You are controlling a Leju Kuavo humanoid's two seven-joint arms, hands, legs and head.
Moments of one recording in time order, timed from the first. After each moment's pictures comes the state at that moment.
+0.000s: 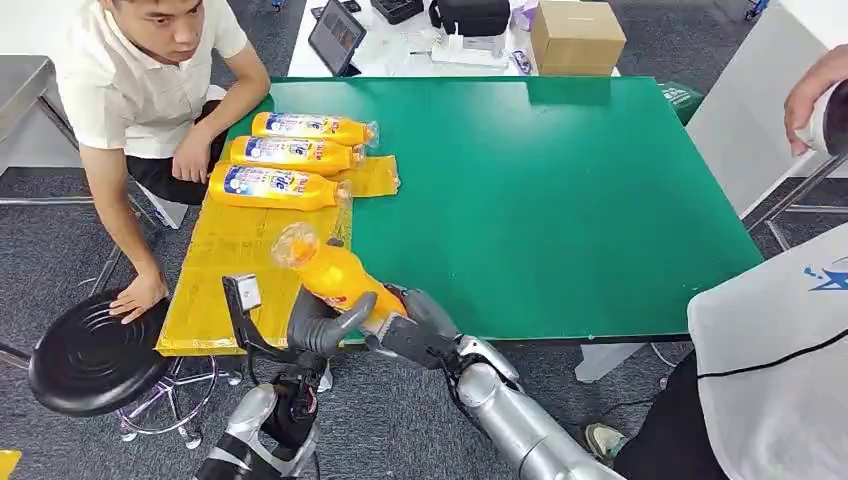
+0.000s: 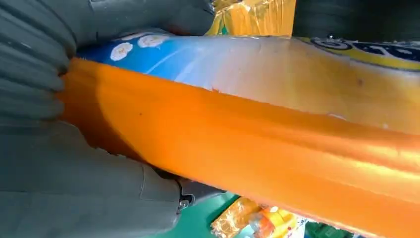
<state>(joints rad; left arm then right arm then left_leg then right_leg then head) -0.18 -0.17 -0.53 -1.30 0.54 0.02 -0.21 -0.44 0.16 0.60 -0.77 0.48 -0.08 -0.46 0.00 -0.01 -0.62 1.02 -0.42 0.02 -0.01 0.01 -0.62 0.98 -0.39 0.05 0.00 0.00</state>
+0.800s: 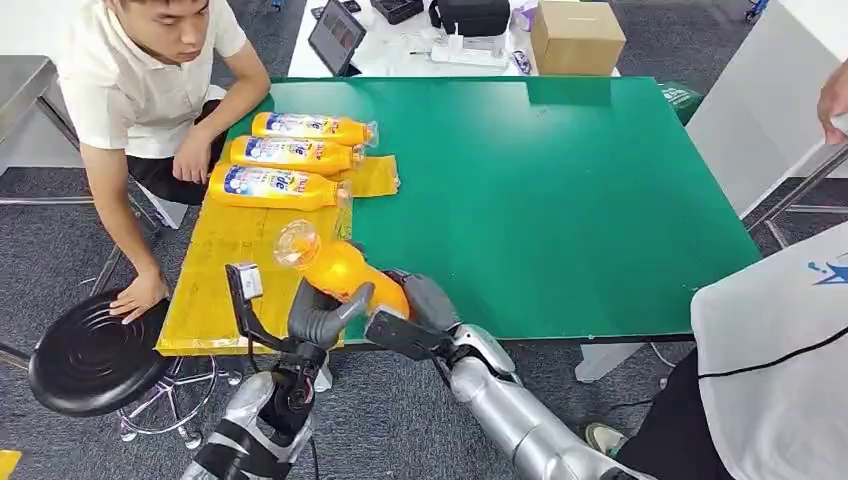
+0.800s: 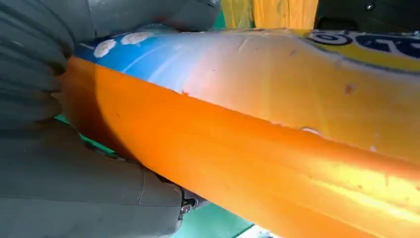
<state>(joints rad) -0.24 -0.16 -0.53 -1.23 0.54 -0.06 -0.17 -0.50 0.18 0.65 -0.71 0.60 -0.24 -0.39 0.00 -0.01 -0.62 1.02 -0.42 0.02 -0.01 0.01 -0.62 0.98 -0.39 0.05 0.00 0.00</state>
